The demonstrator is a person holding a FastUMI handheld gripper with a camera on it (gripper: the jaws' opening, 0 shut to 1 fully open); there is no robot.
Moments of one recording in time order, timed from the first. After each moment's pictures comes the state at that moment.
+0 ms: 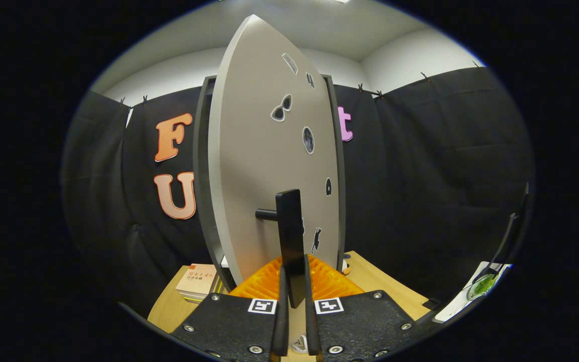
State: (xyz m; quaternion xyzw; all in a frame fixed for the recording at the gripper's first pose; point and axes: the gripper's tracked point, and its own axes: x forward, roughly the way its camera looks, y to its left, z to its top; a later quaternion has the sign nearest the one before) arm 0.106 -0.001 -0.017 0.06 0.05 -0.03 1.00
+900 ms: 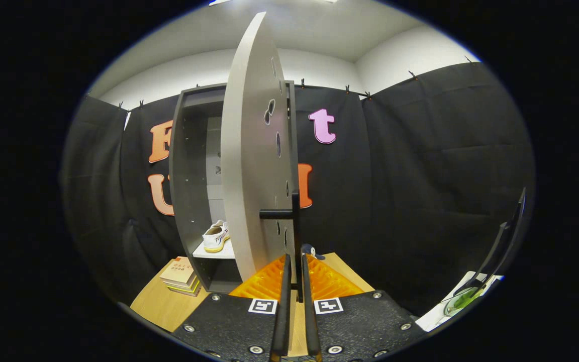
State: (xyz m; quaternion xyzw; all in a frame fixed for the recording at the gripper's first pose) arm 0.089 -0.099 -0.026 0.06 0.04 -0.03 1.00
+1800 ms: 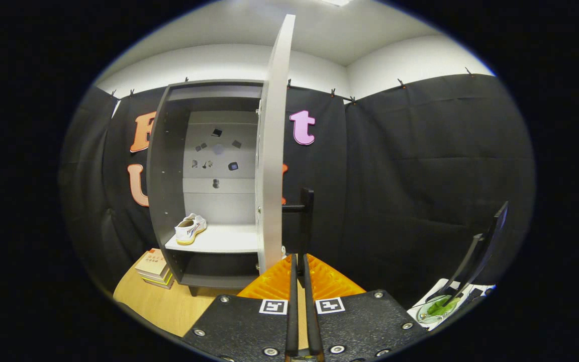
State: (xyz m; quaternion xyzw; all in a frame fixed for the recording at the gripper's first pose) arm 0.067 -0.150 -0.026 0.03 0.05 -0.10 0.99
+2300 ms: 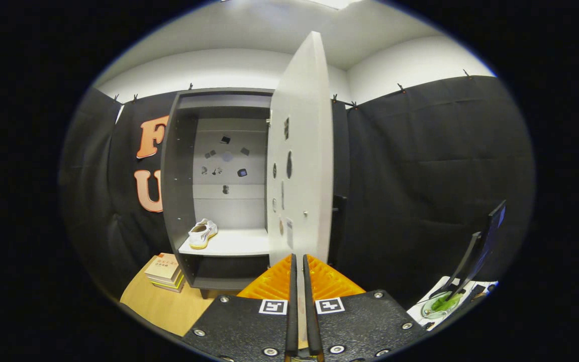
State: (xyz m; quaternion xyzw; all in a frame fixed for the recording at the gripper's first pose) arm 0.046 -0.096 -0.010 0.03 0.04 -0.08 1.00
